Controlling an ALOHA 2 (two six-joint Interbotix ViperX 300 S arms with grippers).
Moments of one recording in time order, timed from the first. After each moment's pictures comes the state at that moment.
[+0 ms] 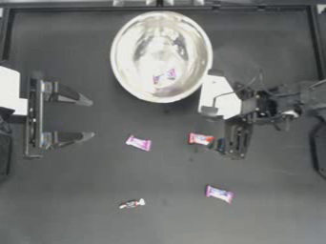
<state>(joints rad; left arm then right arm) 0.14 -0.72 1.00 -0.12 0.12 0.13 -0.13 -0.16 0.66 0.04 0.57 0.11</state>
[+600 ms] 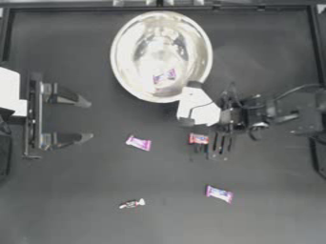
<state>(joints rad) 0.14 -0.73 1.01 -0.13 0.12 0.13 -0.09 0.01 0.59 -0.09 0.62 0.25</state>
